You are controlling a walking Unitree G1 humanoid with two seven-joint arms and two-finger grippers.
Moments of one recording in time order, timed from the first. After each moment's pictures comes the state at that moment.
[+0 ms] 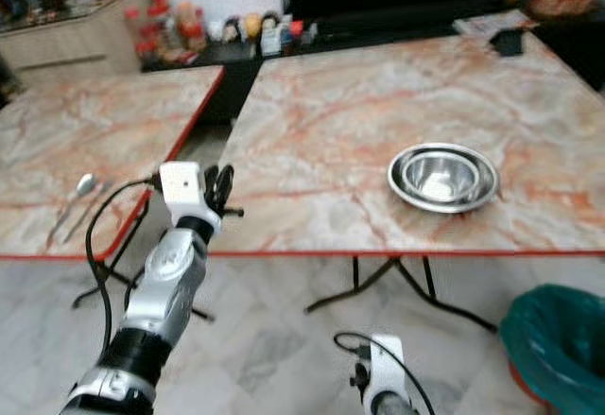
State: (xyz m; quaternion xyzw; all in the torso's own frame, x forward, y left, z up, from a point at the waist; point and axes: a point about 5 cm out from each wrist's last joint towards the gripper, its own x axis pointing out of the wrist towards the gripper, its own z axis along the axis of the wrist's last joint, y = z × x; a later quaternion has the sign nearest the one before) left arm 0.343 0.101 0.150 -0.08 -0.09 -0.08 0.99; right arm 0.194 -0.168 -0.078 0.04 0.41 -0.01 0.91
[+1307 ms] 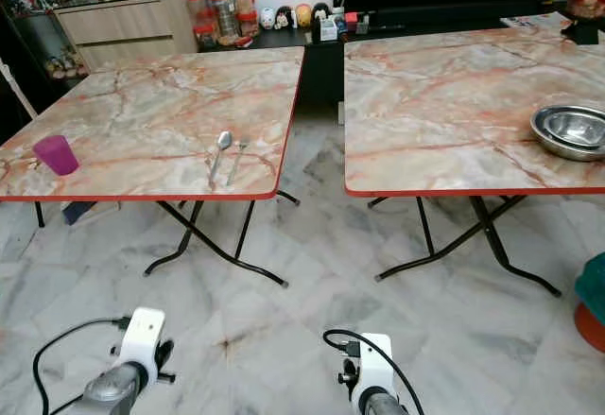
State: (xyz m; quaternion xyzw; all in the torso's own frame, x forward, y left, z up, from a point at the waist) left arm 0.222 0.205 -0.054 0.07 0.36 -0.03 0.93; right arm 0.192 -0.151 -0.080 0.06 0.41 0.00 0.91
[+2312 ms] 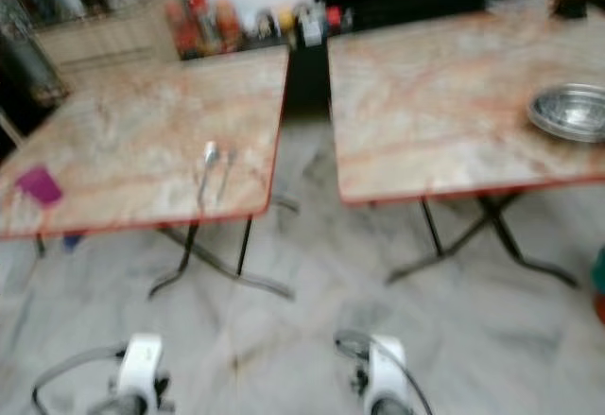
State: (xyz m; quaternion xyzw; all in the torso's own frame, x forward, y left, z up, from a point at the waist) left arm 0.201 0.198 -0.071 0.04 0.41 -0.01 0.91; right arm 0.192 -0.170 -0.079 0.05 0.41 -0.02 0.91
